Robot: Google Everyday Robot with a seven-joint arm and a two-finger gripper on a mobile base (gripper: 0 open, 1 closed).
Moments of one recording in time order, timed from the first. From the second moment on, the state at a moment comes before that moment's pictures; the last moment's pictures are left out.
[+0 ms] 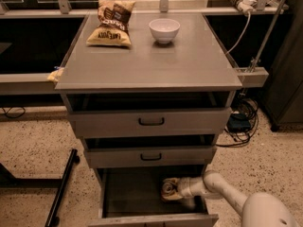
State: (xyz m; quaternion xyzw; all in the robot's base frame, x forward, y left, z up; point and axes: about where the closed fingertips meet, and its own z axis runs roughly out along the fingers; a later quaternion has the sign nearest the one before) arm 0.588 -0.101 0.194 -0.58 0.66 0.27 0.39
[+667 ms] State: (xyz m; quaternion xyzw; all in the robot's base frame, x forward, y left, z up) arm 0.573 -0.144 0.265 -0.54 0.67 0.29 0.42
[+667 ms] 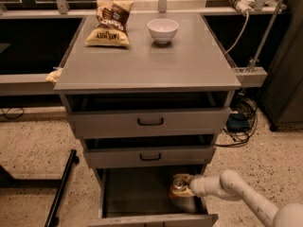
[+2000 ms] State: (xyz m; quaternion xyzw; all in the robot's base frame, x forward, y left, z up) arm 0.585 -0.226 0.515 -0.52 0.70 0.23 0.43
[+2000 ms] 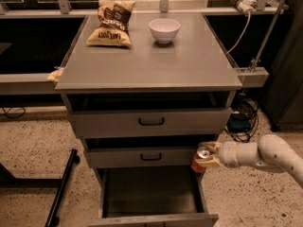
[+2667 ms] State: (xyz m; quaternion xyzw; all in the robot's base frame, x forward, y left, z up) arm 0.570 -0.225 0.557 -0.52 0.69 0.23 0.44
